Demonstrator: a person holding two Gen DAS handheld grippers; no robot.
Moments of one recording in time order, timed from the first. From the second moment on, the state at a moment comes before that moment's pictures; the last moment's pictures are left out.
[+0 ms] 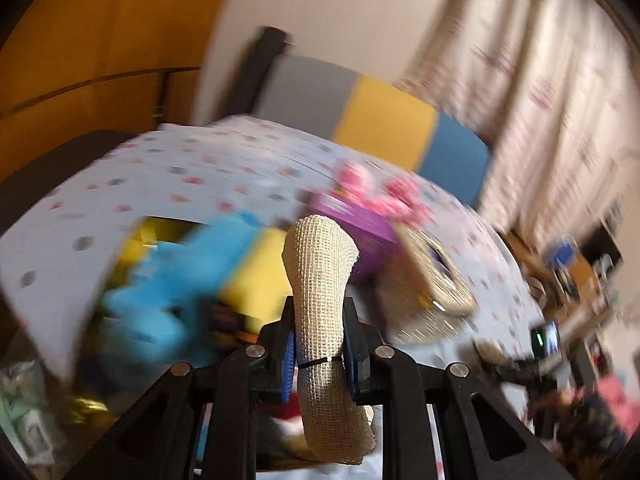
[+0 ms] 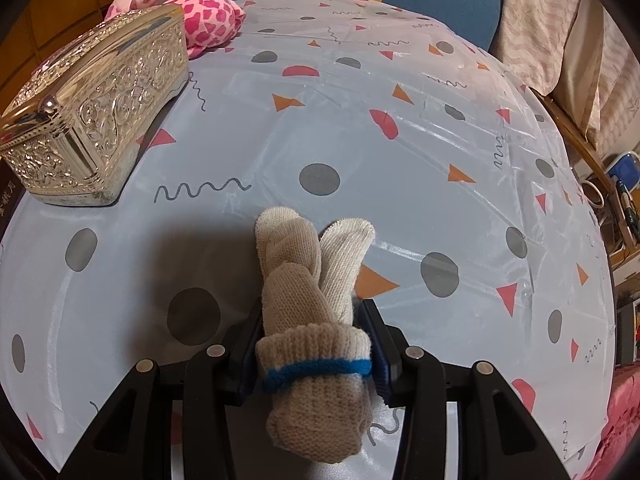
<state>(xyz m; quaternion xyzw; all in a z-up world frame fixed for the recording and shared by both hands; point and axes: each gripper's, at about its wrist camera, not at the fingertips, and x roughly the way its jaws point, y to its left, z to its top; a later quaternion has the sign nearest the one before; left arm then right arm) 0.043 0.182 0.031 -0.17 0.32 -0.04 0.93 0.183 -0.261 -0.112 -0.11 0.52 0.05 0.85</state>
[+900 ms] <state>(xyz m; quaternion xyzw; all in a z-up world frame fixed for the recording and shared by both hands) 0.069 0.255 -0.019 -0.19 0.36 0.10 0.91 0.179 -0.257 -0.110 -0.13 0.52 0.05 0.85</state>
